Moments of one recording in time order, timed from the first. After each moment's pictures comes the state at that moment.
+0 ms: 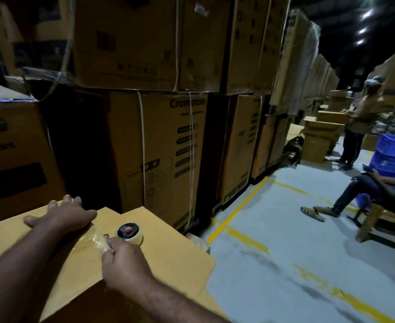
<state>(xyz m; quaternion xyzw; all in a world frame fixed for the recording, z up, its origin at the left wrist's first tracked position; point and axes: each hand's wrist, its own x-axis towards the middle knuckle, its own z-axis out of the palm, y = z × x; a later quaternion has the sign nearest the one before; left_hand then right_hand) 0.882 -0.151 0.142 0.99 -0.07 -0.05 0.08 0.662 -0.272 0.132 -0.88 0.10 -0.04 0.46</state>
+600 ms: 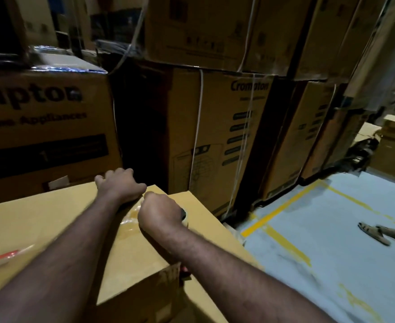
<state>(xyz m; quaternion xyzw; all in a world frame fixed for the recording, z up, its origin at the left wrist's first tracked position) 0.880 -0.154 0.160 0.99 -0.08 0.04 0.10 0.761 -0.252 0.169 -0.97 0.08 -0.06 0.23</state>
